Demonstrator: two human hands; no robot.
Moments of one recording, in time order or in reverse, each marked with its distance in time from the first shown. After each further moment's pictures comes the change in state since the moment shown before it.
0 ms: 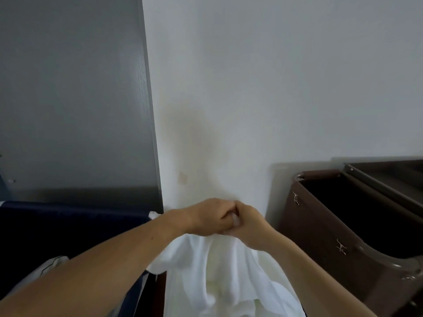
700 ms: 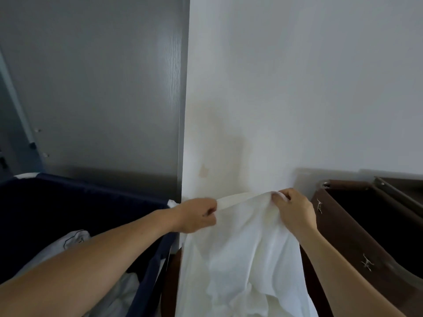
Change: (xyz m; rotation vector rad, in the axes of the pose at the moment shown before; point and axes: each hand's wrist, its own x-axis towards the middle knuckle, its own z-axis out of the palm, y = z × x) left_hand -0.062 -0.082 -0.005 -0.058 0.081 -0.235; right_hand 0.025 0.006 -0.024 -0.233 0.492 0.222
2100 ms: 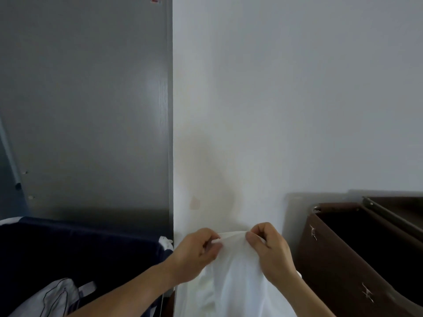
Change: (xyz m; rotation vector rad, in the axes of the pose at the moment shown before) left_hand 0.002 0.023 0.021 -0.256 0.362 0.157; right_hand -0.040 -0.017 0.010 0.339 -0.052 -0.194
